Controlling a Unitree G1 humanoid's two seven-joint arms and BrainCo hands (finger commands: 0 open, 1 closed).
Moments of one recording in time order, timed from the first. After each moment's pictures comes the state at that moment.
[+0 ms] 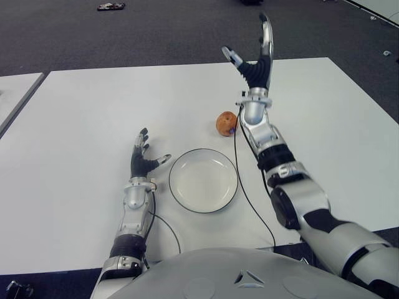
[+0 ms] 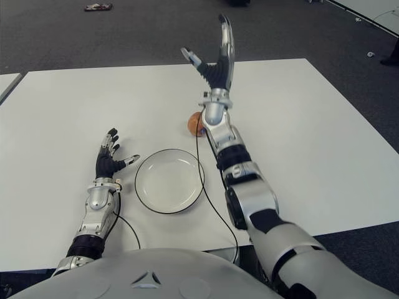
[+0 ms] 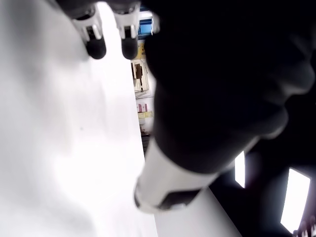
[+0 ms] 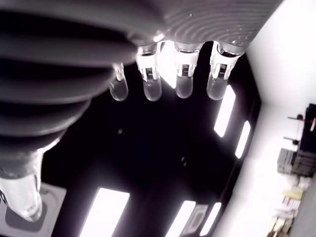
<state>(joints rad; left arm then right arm) 0.07 0.05 0.10 0.45 0.09 -0.44 0.13 -0.82 -0.02 0.09 0.83 -0.42 -0.45 -0.63</state>
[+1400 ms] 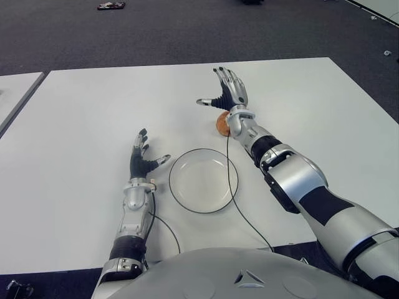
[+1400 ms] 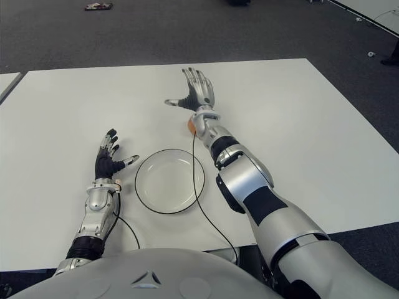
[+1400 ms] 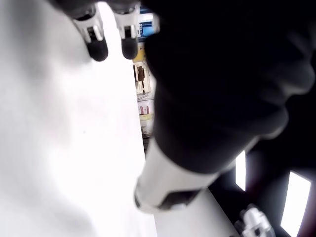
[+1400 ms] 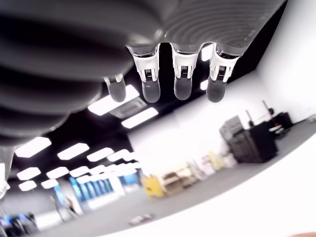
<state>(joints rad) 0.09 0.05 0.10 0.43 0.08 -0.43 0.13 -0.96 -0.02 0.44 1.37 -0.66 -0.16 -0.63</state>
